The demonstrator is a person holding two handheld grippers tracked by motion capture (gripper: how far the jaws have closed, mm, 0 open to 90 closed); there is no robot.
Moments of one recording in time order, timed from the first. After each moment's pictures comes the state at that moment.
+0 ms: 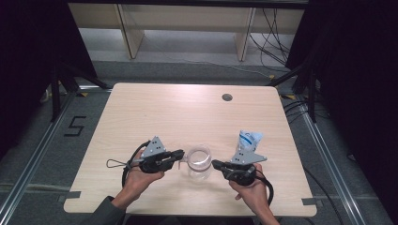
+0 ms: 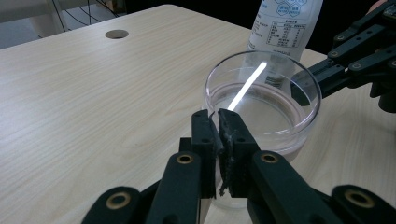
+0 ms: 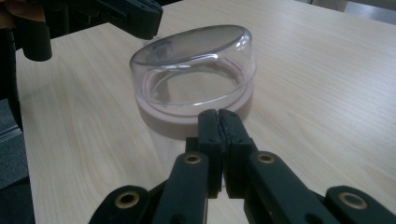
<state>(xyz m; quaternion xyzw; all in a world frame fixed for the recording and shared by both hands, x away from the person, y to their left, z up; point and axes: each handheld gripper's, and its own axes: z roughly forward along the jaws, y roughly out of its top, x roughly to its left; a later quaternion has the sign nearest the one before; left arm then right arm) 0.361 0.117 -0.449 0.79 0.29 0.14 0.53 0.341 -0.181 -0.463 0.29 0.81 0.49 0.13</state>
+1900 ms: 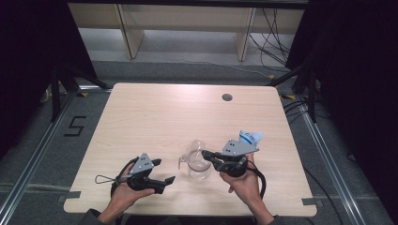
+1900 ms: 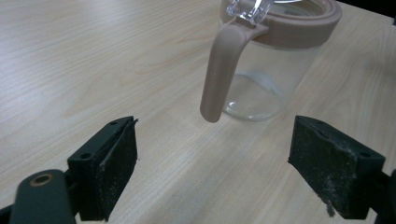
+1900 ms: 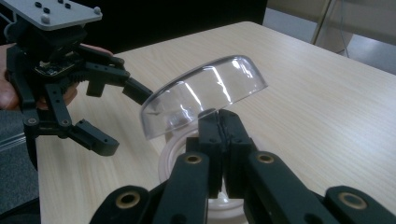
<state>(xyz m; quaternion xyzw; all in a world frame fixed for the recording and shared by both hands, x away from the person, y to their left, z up) 0.338 0.154 -0.498 0.80 0.32 0.13 0.50 0.352 -0.151 -0.428 0.25 0.81 0.52 0.15</state>
